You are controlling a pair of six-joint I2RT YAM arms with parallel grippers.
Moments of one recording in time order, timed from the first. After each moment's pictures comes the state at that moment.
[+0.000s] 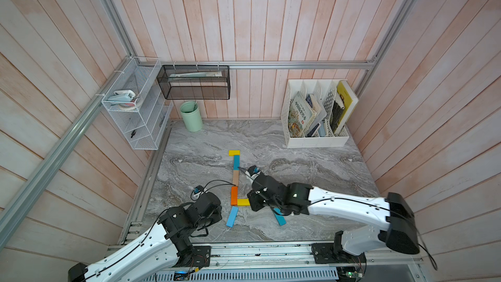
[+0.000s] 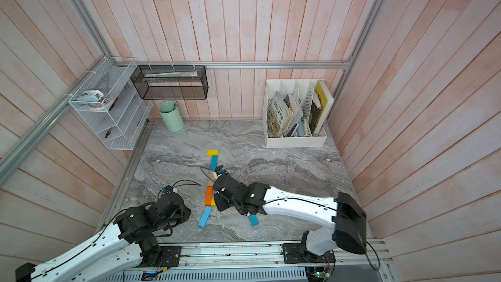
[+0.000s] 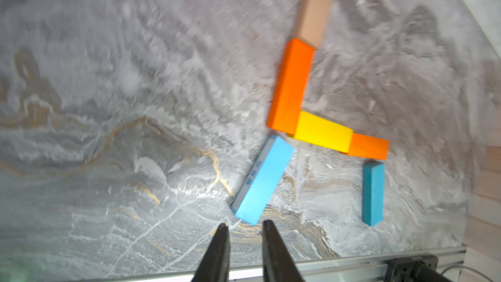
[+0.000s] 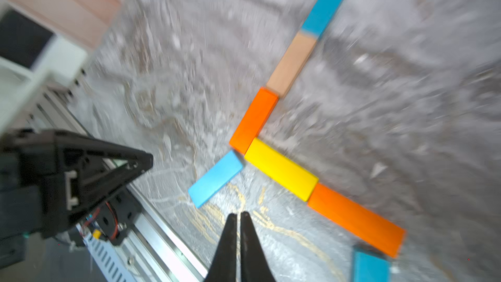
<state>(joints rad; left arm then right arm) -0.87 0.67 0.61 -0.92 -0.18 -1.15 1.18 1.31 1.08 -0.50 0.20 0.63</state>
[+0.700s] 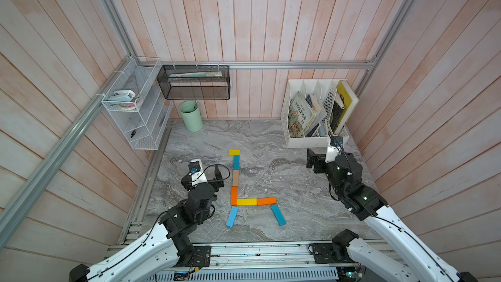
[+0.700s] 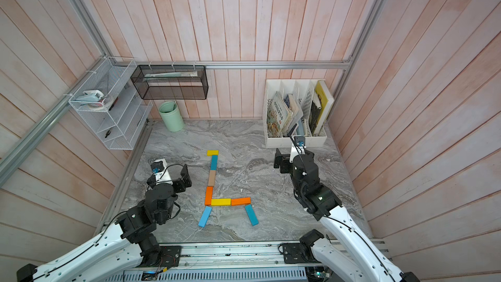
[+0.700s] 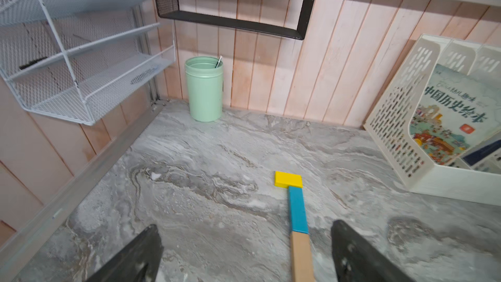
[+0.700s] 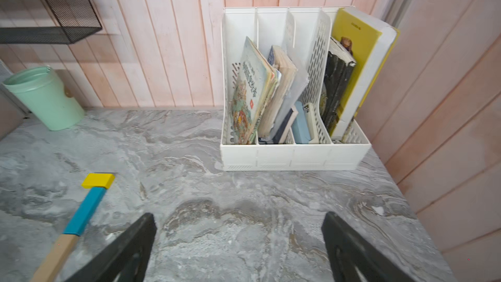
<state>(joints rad) -0.81 0.63 0.40 0.02 -0.89 -0.22 0.51 0.76 0.69 -0.16 0.42 0.11</state>
